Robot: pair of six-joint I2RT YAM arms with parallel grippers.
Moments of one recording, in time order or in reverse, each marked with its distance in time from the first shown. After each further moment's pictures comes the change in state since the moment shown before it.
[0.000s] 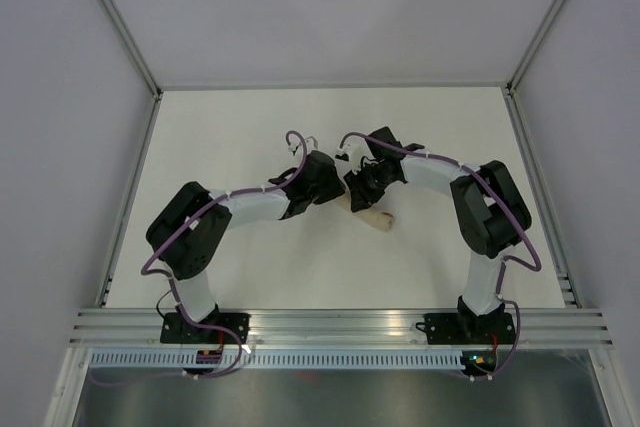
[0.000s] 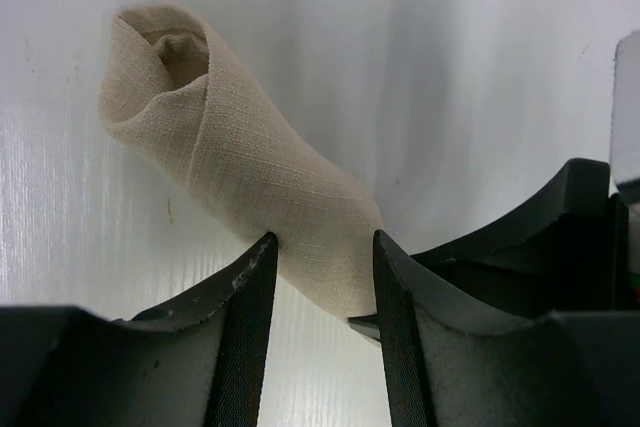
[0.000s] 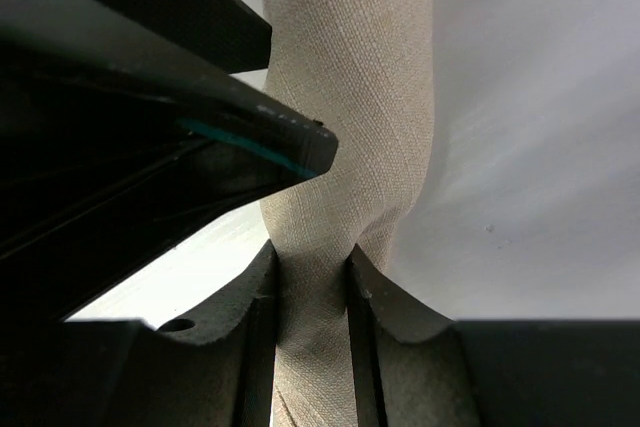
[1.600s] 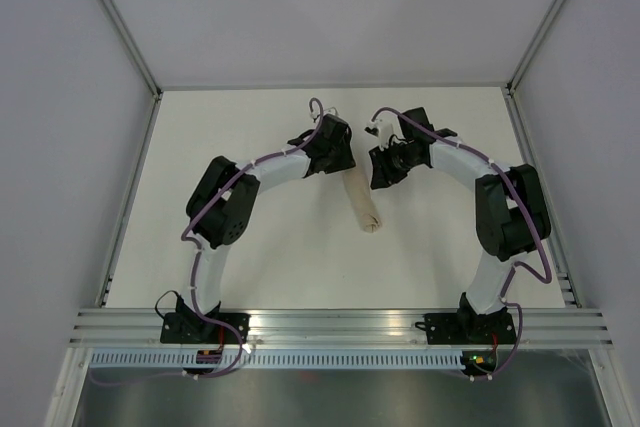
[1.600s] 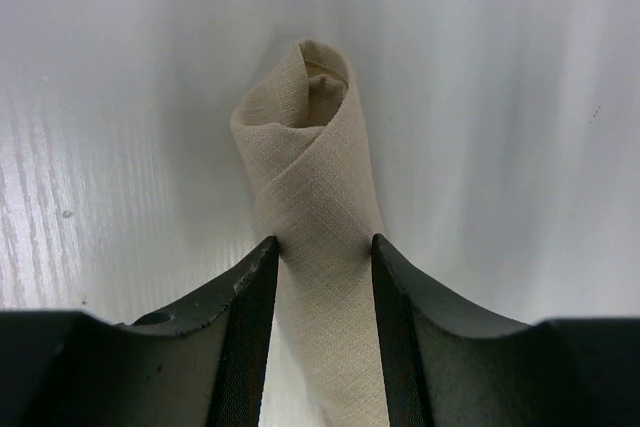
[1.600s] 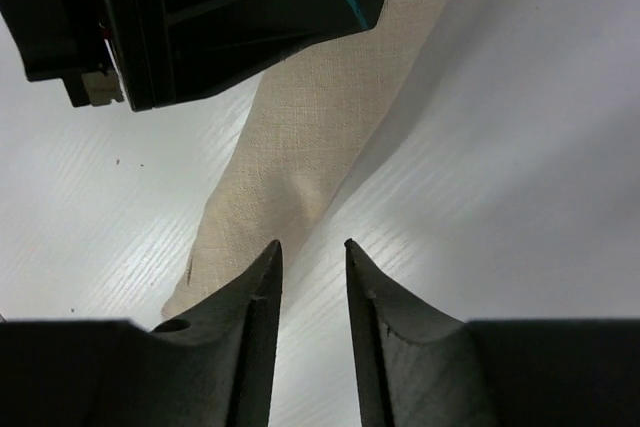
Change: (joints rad) left arm 0.092 0.318 0.501 -0.261 0.132 0.200; right arm -0.180 -0.072 0.056 -0.051 -0.045 0.043
